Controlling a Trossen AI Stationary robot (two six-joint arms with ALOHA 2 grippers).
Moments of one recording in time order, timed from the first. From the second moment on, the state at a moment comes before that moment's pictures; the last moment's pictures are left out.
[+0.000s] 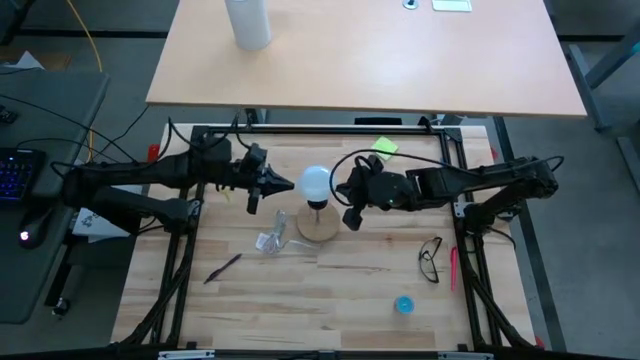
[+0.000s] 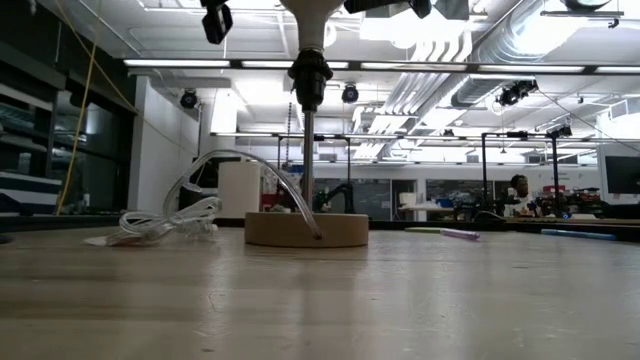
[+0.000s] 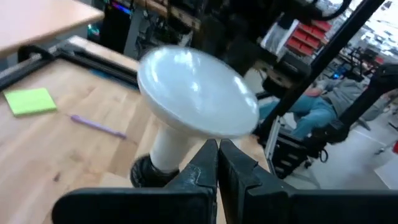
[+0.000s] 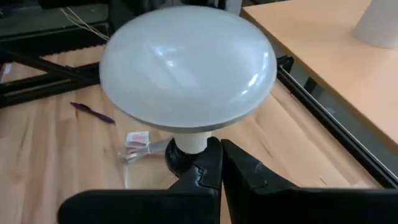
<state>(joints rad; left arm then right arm) 0.13 1.02 0.89 -0.09 0.20 -0.37 0.15 1.46 1.37 -0.49 0.46 0.28</state>
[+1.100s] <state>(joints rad) 0.05 0.79 0.72 -0.20 -0.10 -0.55 -0.03 1.24 1.03 -0.42 0.03 0.42</state>
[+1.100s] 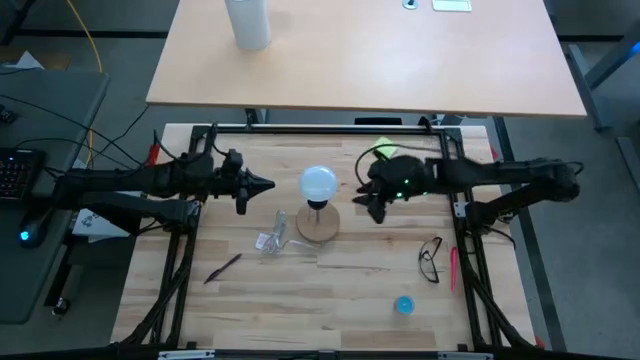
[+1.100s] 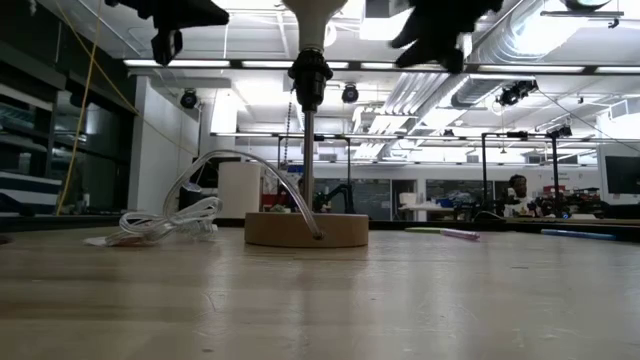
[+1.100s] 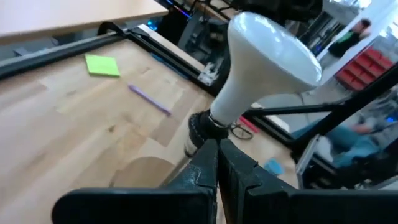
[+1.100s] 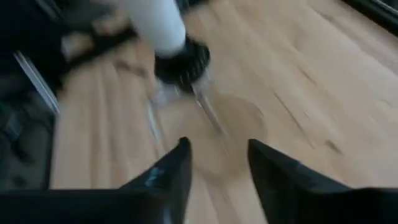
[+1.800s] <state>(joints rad) 0.02 0.82 0.69 -0.16 -0.26 -0.65 0.03 1.46 0.86 0.49 0.17 0.10</state>
